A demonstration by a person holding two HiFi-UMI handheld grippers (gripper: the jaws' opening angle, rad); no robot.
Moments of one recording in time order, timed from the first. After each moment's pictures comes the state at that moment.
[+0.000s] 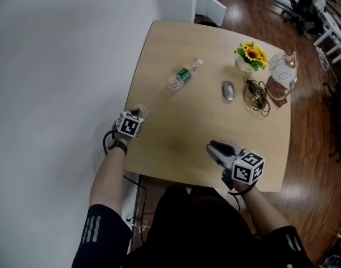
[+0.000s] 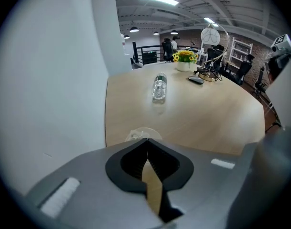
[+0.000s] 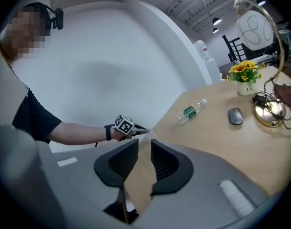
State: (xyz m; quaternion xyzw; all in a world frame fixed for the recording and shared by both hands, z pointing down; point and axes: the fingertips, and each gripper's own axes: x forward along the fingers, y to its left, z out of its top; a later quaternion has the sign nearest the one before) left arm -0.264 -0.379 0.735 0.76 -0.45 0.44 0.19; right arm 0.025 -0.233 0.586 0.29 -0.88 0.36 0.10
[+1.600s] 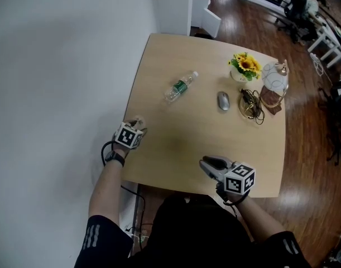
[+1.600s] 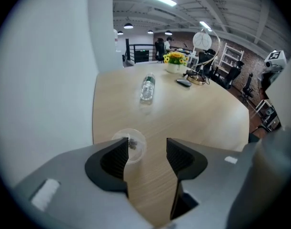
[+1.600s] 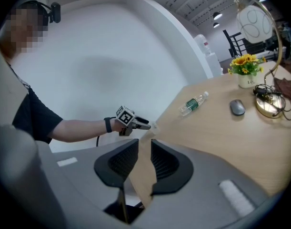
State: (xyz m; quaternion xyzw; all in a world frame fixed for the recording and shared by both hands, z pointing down) left arm -0.243 -0.356 0.727 0.78 -0.39 0.44 0.23; right arm 0.014 -0.204 0.597 0.28 -0.88 0.38 0.12
